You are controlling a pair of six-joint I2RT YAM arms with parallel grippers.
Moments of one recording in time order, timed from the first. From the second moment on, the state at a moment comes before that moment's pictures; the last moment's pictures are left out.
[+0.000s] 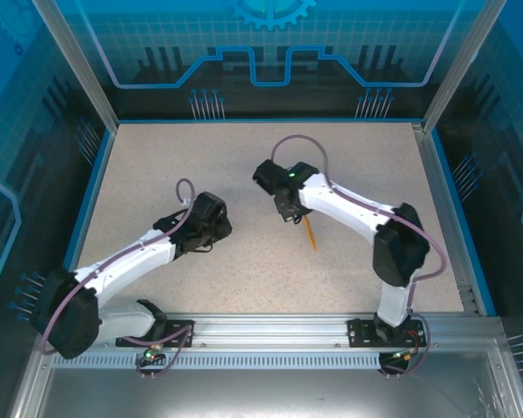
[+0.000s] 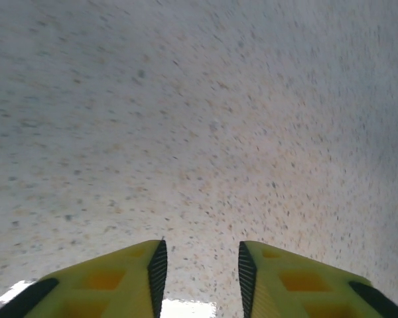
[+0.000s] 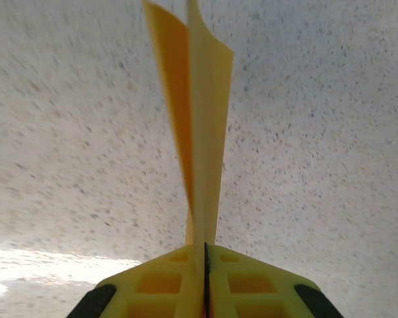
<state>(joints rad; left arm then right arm) -0.56 1.20 0.75 -0.52 -0.18 -1.02 0.79 1.89 1.61 -1.20 0.49 0.47</state>
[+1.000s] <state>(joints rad) -0.55 1.07 0.63 -0.54 -0.21 -1.10 0.62 1.65 1.18 -0.51 -0.41 0.51</state>
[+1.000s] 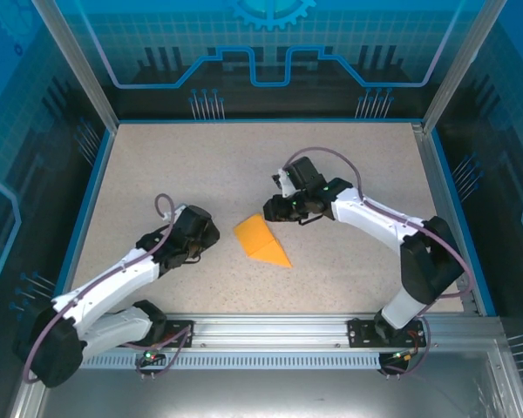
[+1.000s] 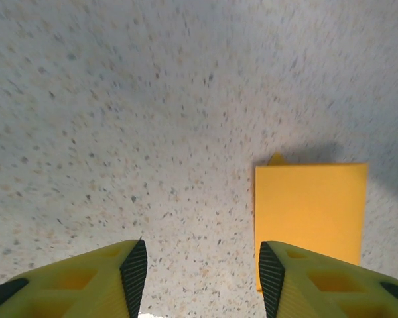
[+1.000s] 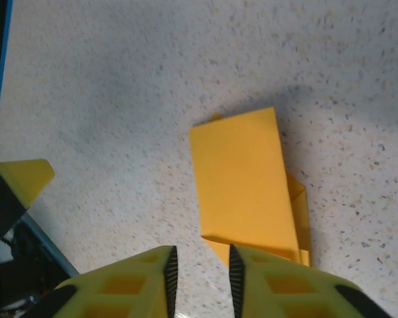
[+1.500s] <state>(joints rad) -0.55 1.32 0.73 -0.44 0.03 -1.06 0.59 1.96 1.17 -0.29 -0.58 0.60</state>
